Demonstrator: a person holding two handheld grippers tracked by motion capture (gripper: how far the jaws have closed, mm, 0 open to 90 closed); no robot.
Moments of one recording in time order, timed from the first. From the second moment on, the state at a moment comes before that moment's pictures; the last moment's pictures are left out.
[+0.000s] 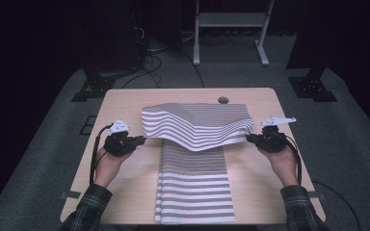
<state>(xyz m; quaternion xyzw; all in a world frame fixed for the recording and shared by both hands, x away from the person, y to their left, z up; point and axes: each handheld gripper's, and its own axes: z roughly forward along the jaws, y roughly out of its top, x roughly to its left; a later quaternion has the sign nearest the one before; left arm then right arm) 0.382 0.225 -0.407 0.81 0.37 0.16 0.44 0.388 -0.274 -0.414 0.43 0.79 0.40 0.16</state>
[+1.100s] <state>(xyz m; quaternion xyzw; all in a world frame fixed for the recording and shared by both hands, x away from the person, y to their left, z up) 0.446 0.225 -0.412 0.80 0.39 0.19 0.42 0.456 -0.272 -0.410 0.46 0.78 0.39 0.19</state>
